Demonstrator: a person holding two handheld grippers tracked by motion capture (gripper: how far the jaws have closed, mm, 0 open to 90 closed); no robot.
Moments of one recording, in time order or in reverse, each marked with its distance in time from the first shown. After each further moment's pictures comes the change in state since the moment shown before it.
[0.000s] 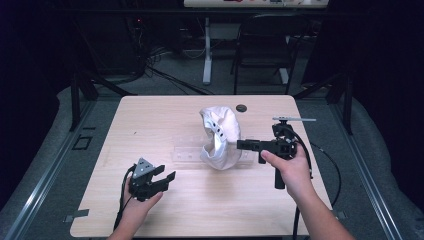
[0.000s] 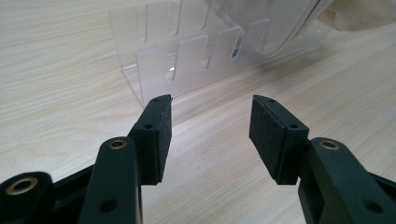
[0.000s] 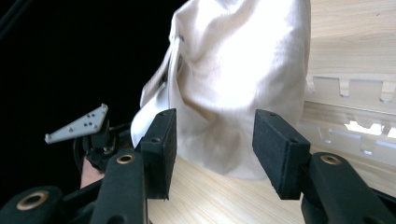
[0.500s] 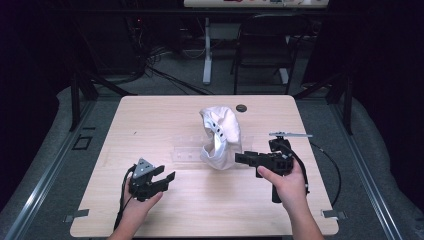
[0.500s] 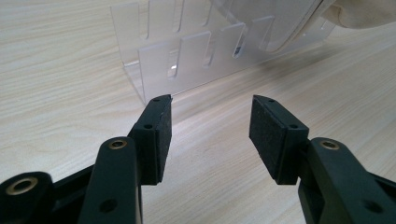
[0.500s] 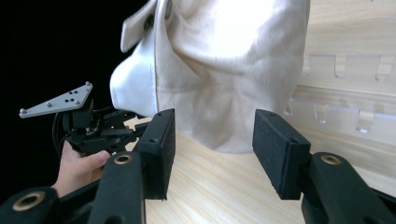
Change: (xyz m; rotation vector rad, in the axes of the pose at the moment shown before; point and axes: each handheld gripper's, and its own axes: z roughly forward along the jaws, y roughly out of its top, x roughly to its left) left arm 0.001 -0.002 0.001 0.002 0.001 -0.006; right arm -0.002 -0.035 0.007 -0.011 -0.033 -0.027
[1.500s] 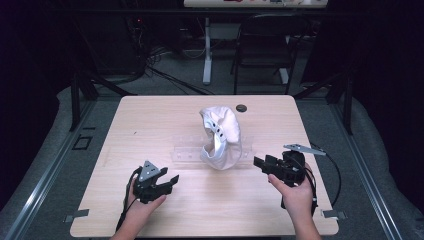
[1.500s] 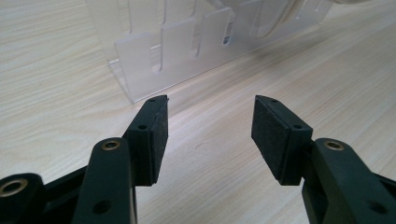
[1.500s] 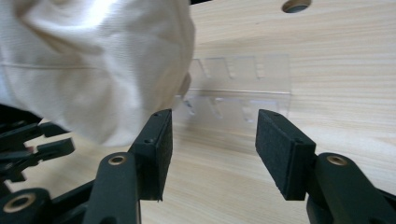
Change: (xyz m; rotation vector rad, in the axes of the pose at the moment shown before) left arm -0.009 -0.005 0.010 0.011 -0.015 0.073; right arm -0.044 -0.032 -0.009 -0.142 -0.276 -0.036
